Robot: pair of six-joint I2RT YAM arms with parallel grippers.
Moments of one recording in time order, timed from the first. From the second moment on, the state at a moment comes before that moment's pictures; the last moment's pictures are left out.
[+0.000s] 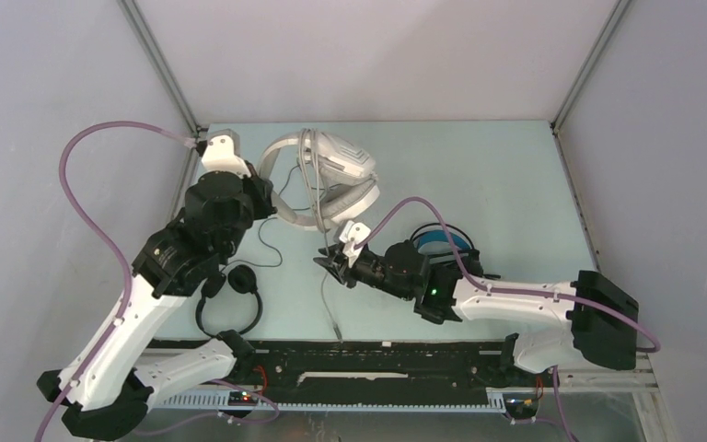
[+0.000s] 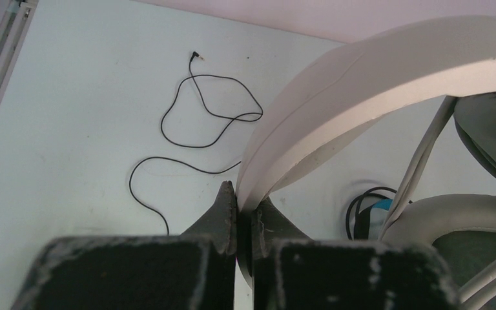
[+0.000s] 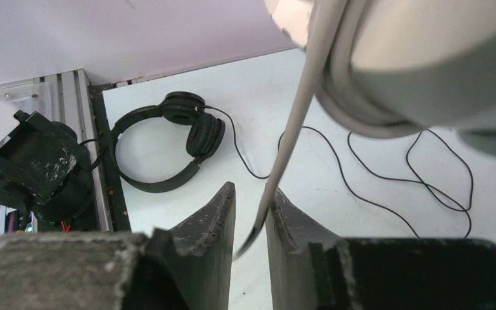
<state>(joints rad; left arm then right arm) -0.68 0.92 1.33 -0.75 -0.56 -0.47 1.21 1.36 0.81 0.52 0.05 -0.04</state>
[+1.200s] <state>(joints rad) -0.68 0.92 1.45 -0.78 -0.47 -0.48 1.26 1.81 0.60 1.13 0.14 0.01</state>
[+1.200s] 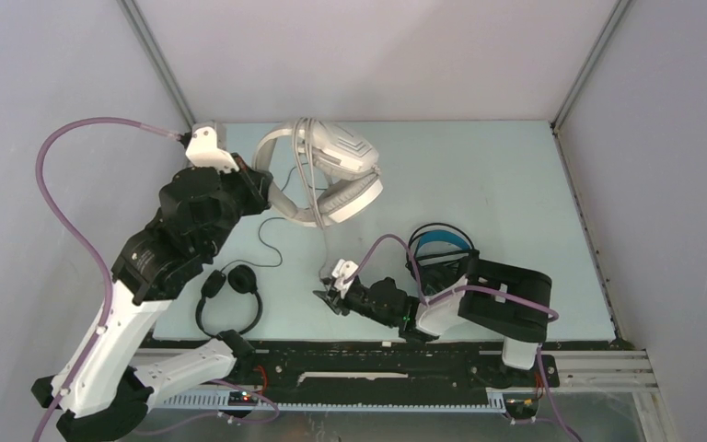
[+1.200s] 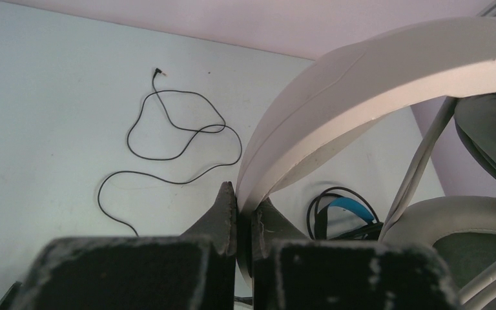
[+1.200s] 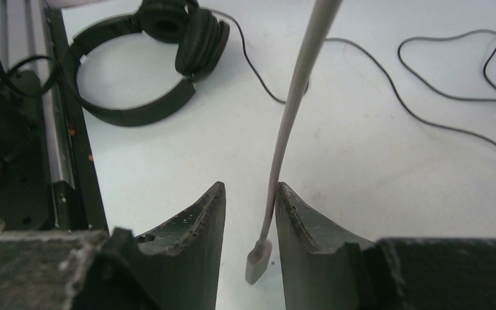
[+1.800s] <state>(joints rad) -0.68 0.89 1.47 -0.77 -0.41 -0.51 1.22 1.95 0.57 1.28 0.14 0.01</state>
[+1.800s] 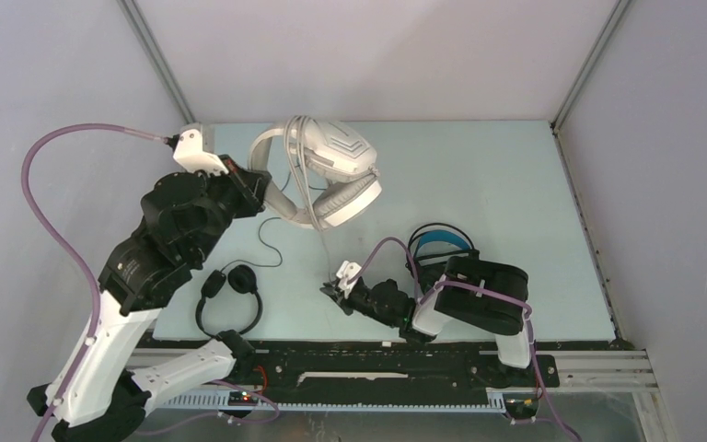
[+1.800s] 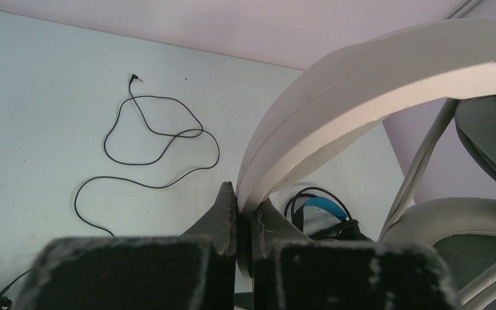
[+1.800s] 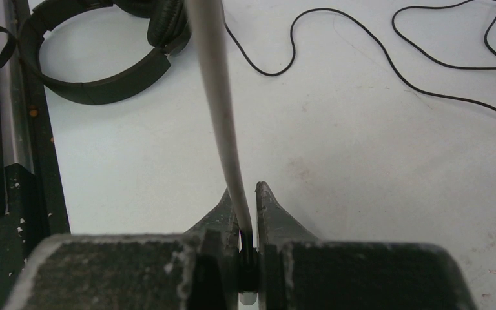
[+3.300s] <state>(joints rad) -0.69 0.90 1.34 -0.92 0.14 0.13 0.64 1.03 0.79 0.07 -0.32 0.29</state>
